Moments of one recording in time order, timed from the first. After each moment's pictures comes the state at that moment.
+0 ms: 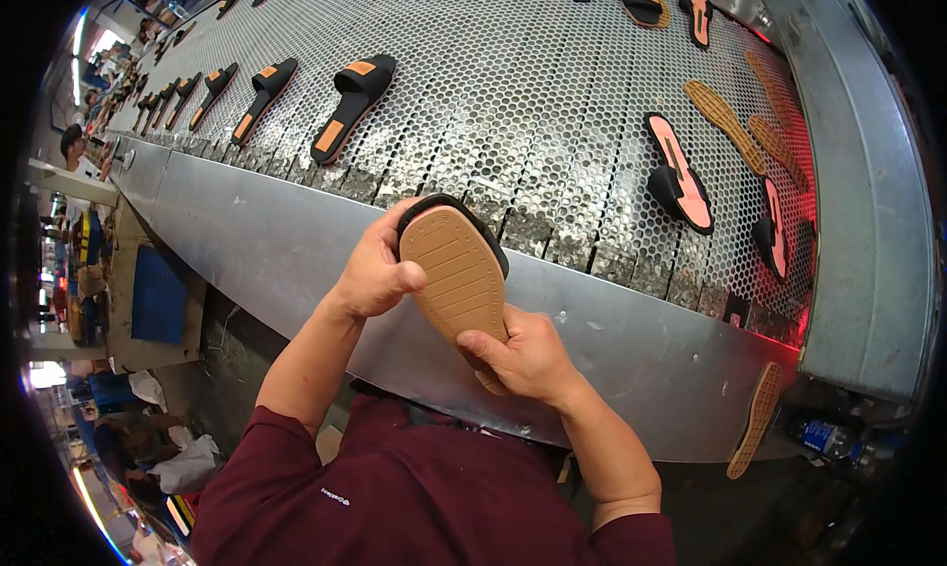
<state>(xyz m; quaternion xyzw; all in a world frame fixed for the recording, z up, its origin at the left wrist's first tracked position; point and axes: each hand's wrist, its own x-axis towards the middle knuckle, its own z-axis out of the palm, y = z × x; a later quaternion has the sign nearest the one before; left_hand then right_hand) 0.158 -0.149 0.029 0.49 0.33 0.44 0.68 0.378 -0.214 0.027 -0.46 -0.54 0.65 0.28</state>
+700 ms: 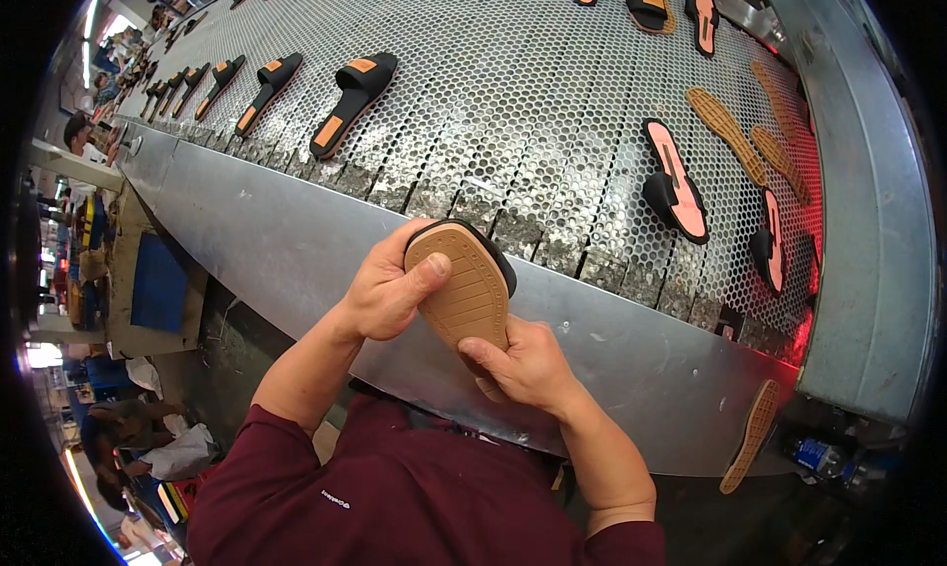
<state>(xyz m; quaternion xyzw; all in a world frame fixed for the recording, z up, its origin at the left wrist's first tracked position) 0.192 -0.169 0.044 0.53 0.38 0.42 0.63 0.401 -0.219 0.021 -0.46 -0.55 0.65 0.26</state>
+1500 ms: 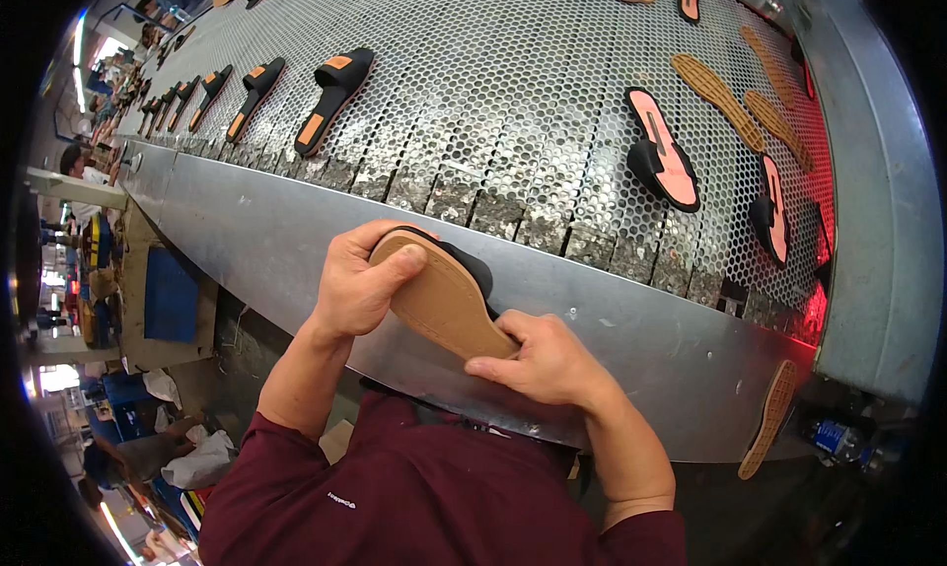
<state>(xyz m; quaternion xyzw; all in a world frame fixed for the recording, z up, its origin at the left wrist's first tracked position) 0.210 -0.181 0.055 0.49 0.51 0.43 0.57 0.446 -0.218 0.033 -0.47 -0.66 0.57 0.14</state>
